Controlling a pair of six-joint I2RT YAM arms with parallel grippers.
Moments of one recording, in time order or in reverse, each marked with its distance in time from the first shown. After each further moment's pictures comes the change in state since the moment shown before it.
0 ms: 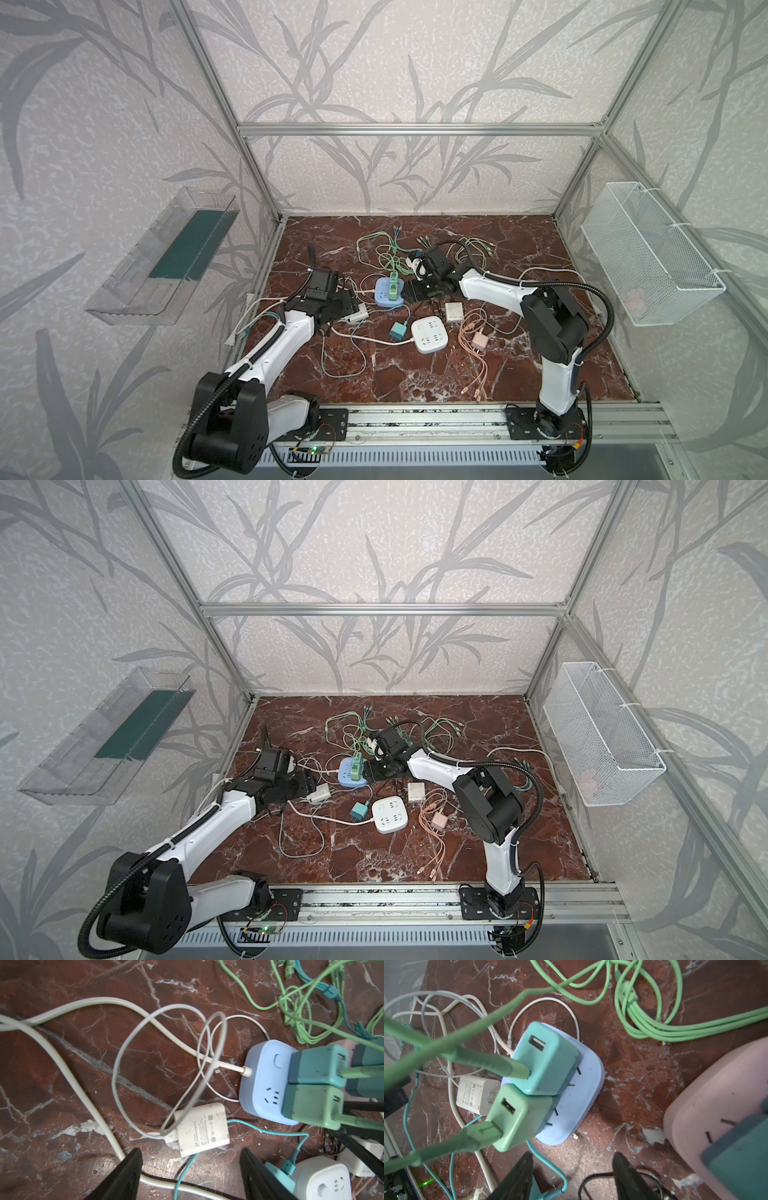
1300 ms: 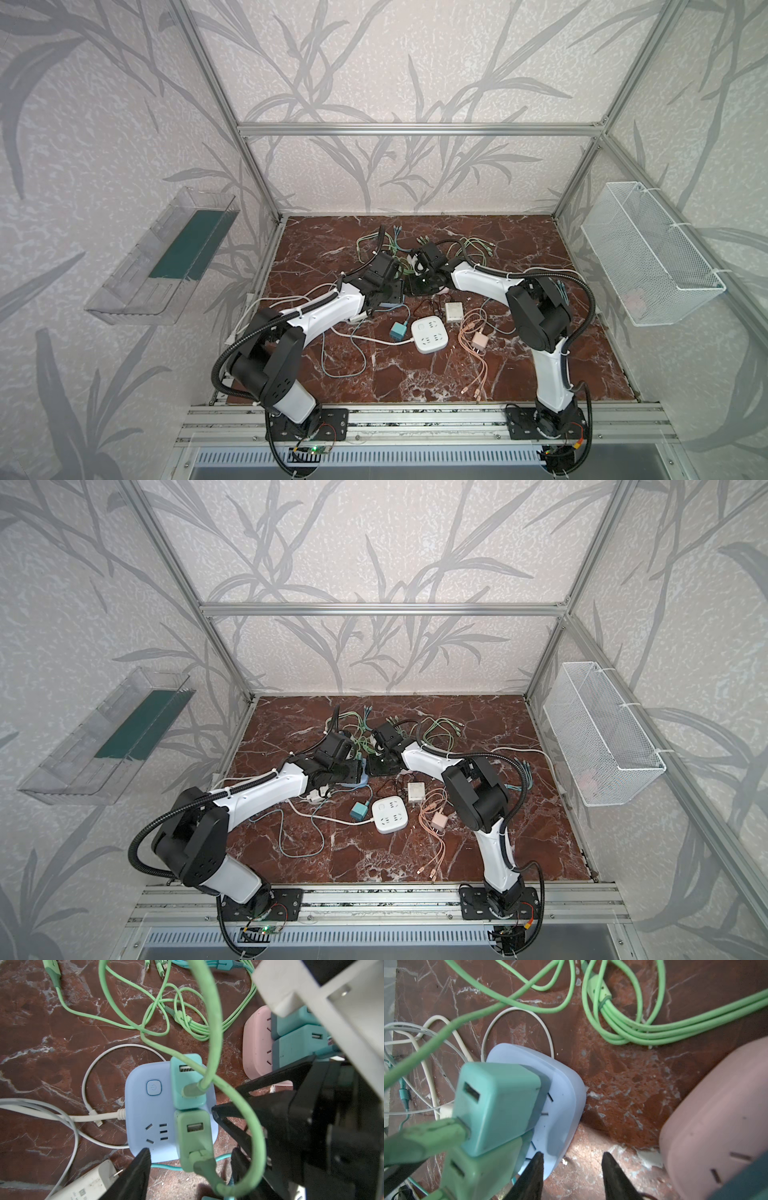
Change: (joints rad) left arm -0.356 0.396 0.312 0.086 -0.138 0.058; right arm -0.029 0.136 0.145 -0.080 -0.017 0.101
